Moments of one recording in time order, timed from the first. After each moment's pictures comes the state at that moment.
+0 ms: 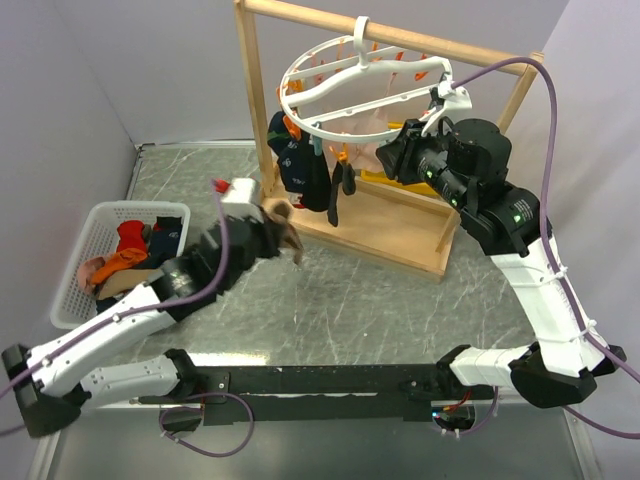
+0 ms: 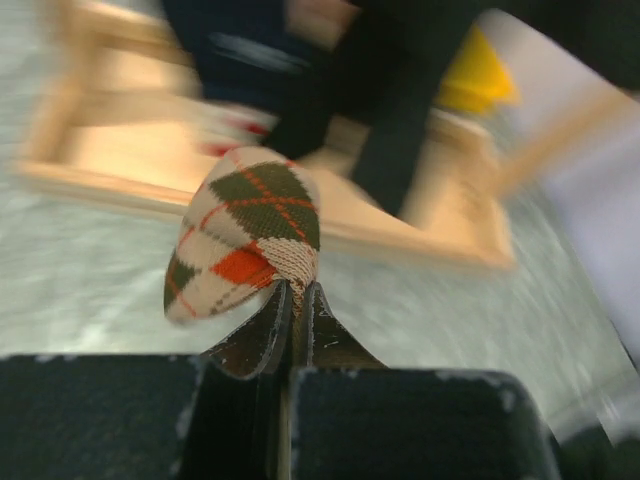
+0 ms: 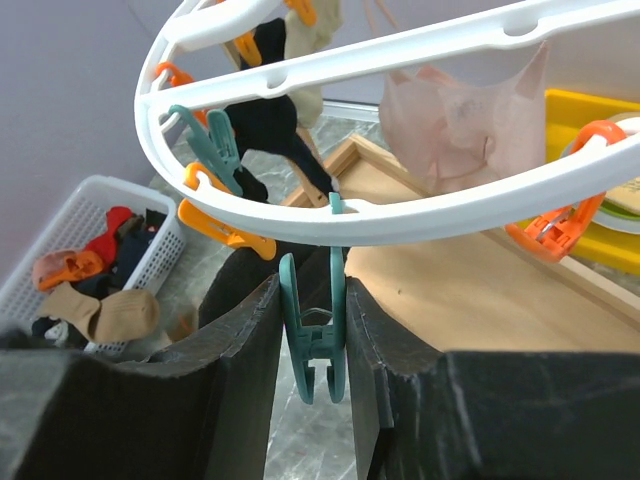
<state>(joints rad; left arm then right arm) -1.01 1.00 1.03 -0.30 -0.49 -0.53 0.57 1.25 1.78 -0.72 0.11 0.30</state>
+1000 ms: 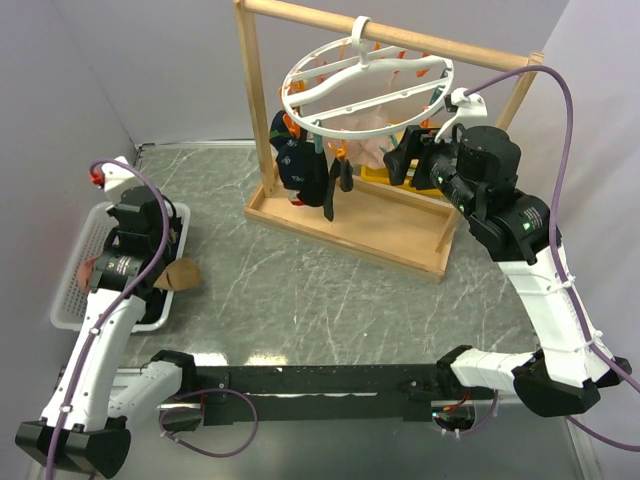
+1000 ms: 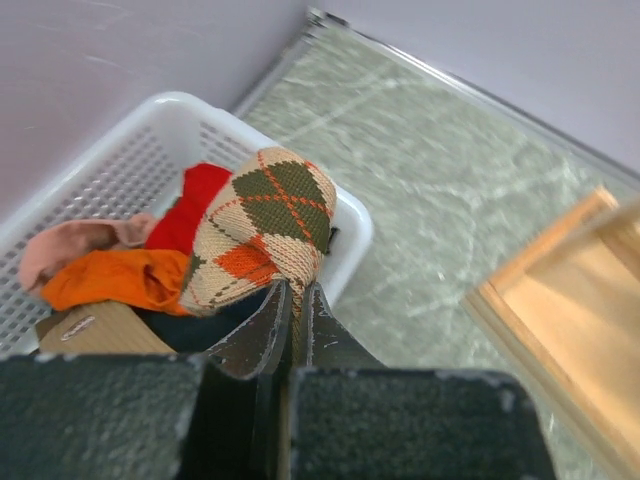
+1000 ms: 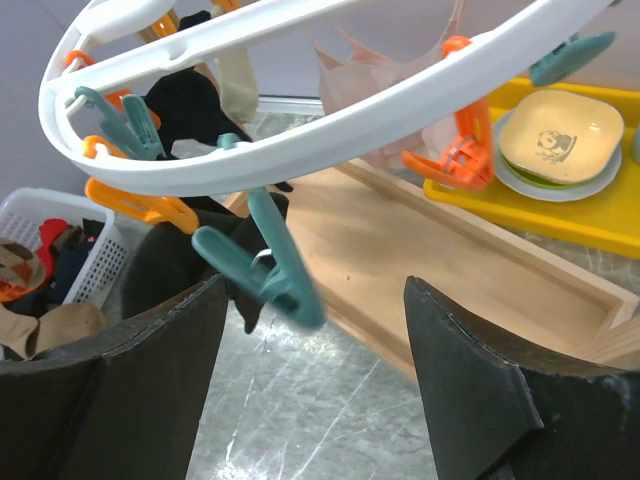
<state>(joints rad) -0.18 0.89 1.08 -0.56 -0.64 -0.39 0.52 1.20 1.74 -0.77 0.19 0.27</state>
